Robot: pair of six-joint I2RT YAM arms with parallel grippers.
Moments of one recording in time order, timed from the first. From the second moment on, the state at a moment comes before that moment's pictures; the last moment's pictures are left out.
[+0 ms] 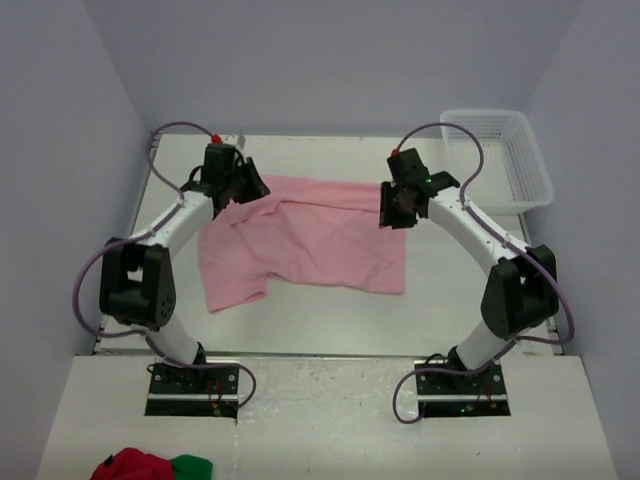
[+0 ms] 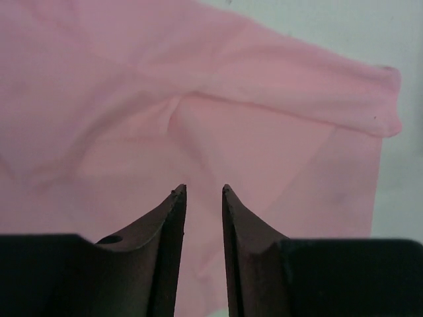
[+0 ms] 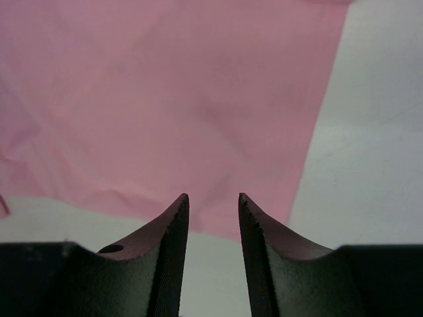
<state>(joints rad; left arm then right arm) -0.20 1.74 1.30 -0.23 0.20 -0.47 0.36 1.67 1.42 -0.80 0.06 0.43</state>
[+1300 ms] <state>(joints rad) -0.06 0.90 0.59 -0.82 -0.14 -0.79 0.49 1.11 0.86 -0.59 0.01 0.48</state>
